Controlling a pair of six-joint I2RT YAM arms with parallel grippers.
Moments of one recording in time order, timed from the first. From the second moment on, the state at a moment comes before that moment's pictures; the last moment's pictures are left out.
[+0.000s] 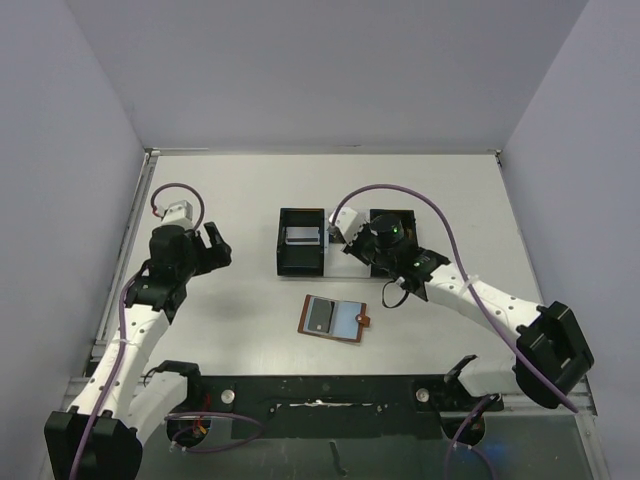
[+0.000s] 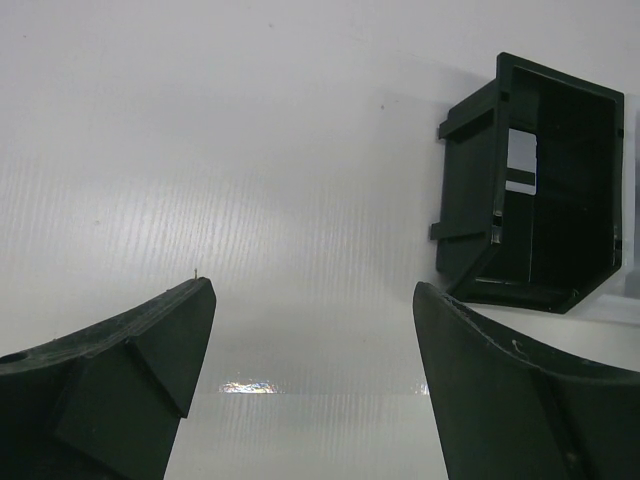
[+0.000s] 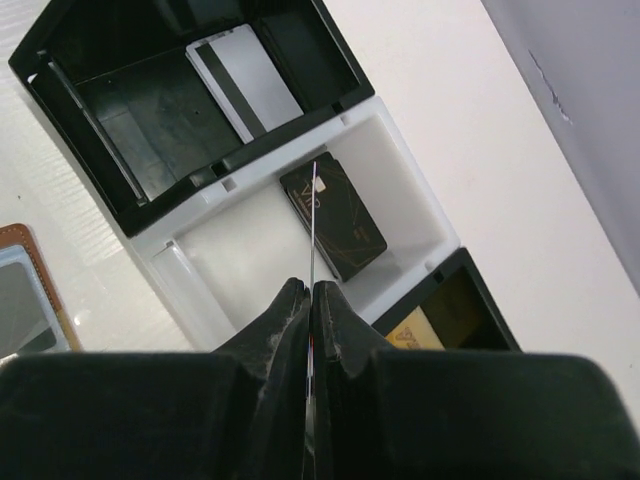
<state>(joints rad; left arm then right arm) -0.14 0.90 0.68 -0.34 -0.03 -0.40 0.68 1.30 0.84 -0.03 0.02 -0.47</state>
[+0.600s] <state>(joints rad) -0.14 0.91 0.67 -0.34 -0.01 -0.38 0.63 1.55 0.99 -0.12 -0.02 -0.75</state>
